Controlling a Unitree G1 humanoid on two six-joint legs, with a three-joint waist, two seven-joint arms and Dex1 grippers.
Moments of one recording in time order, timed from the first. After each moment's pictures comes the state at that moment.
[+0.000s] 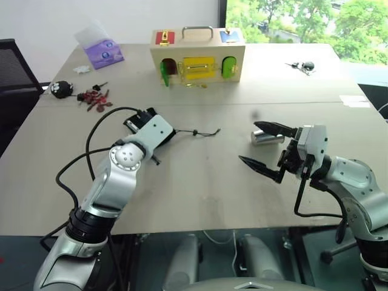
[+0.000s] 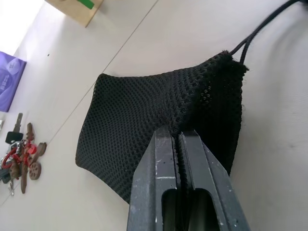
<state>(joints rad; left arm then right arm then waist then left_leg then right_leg) -0.39 0.67 -0.20 -0.32 0.24 0.85 -0.41 -0.21 -0.55 0.02 -0.51 0.51 0.27 0.80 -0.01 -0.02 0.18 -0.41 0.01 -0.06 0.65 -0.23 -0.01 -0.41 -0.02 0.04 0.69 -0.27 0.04</state>
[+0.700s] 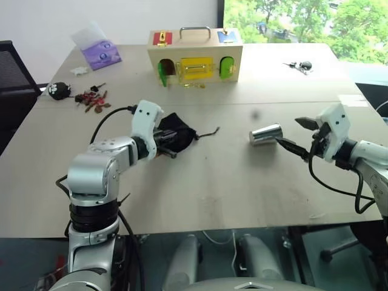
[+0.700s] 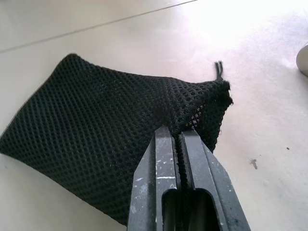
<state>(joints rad) -0.52 0.46 0.19 -0.38 -0.27 1.33 -0.58 -0.35 -0.75 -0.08 -0.17 0.45 0.60 0.70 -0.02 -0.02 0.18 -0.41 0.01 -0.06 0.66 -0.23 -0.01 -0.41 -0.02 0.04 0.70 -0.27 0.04</state>
